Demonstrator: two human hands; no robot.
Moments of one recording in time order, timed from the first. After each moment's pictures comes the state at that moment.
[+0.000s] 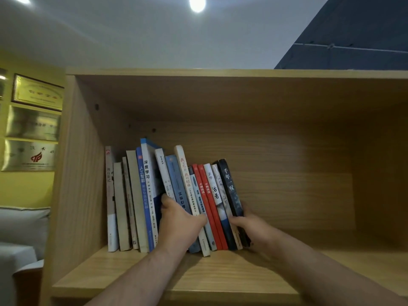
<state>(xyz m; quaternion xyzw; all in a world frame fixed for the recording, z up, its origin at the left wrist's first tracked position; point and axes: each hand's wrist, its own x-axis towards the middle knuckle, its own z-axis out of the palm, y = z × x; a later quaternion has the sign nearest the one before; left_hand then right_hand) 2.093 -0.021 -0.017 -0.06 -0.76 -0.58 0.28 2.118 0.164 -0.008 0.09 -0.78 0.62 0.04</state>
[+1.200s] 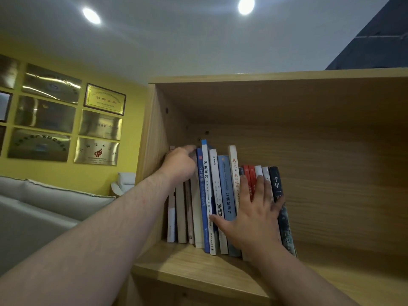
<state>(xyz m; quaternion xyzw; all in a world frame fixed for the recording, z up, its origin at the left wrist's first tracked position) 2.108 -0.151 0.099 -0.07 -0.84 -0.42 0.33 2.110 0.033 -0.003 0.05 -0.92 0.09 0.37</state>
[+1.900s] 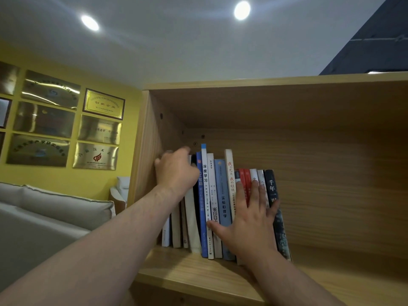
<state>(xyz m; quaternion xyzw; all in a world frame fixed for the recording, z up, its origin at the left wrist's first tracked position) 2.110 -0.135 0.088 0.02 -0.83 -0.23 0.51 2.110 0.038 -0.009 0.07 -0.91 0.10 0.40</state>
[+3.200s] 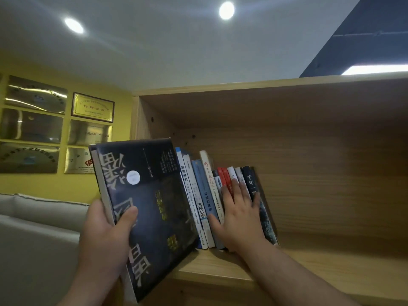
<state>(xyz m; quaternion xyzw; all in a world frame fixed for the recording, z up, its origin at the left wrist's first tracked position) 2.234 -0.182 -0.017 -0.05 -0.62 -0.61 0.49 2.104 0.045 -0.018 0.14 -0.90 0.10 0.41</state>
